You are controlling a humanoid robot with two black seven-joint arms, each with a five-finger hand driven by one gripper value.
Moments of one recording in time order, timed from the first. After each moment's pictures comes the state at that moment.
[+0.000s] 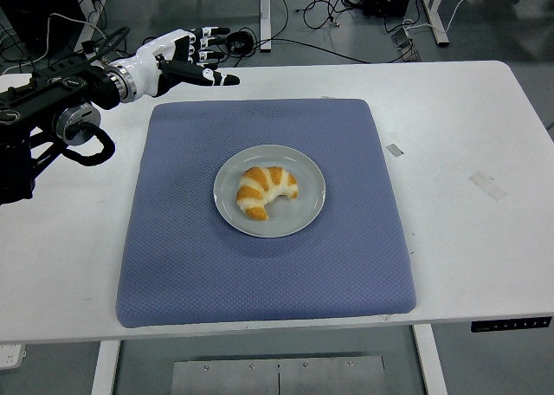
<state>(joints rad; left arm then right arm) -1.20 0.33 -0.20 -0.75 0.25 -0.17 -0.08 -0.14 0.00 0.08 0.14 -0.10 -0.14 0.25</state>
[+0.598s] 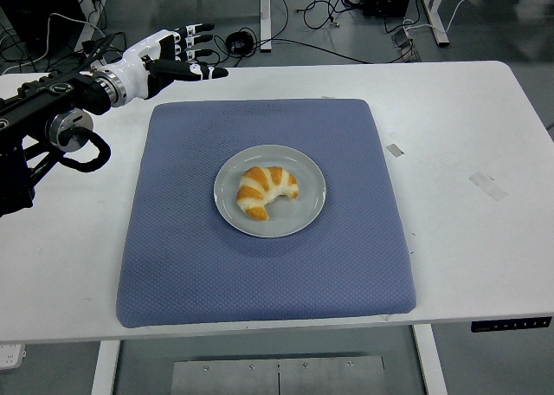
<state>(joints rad) -1.13 0.33 -0.32 -0.75 0.25 -0.16 -0.08 -0.14 0.00 0.08 0.14 -0.10 -0.14 0.25</state>
